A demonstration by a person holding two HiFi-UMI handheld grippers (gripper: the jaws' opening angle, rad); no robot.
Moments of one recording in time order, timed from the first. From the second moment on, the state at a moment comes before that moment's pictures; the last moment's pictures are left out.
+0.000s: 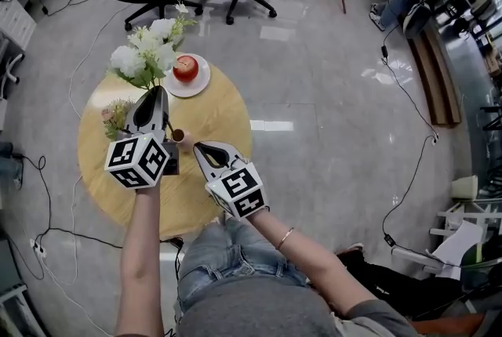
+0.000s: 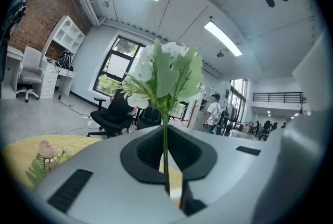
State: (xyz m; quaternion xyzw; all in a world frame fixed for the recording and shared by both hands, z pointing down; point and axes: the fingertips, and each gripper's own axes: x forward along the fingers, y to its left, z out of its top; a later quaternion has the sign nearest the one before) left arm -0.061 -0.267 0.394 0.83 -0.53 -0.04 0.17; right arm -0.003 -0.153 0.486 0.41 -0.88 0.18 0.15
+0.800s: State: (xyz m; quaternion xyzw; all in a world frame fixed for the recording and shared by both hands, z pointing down) left arm -0.053 -0.237 0.410 0.83 -0.52 0.01 0.18; right arm -0.004 -0.152 0.475 0.41 -0.88 0.19 0.15
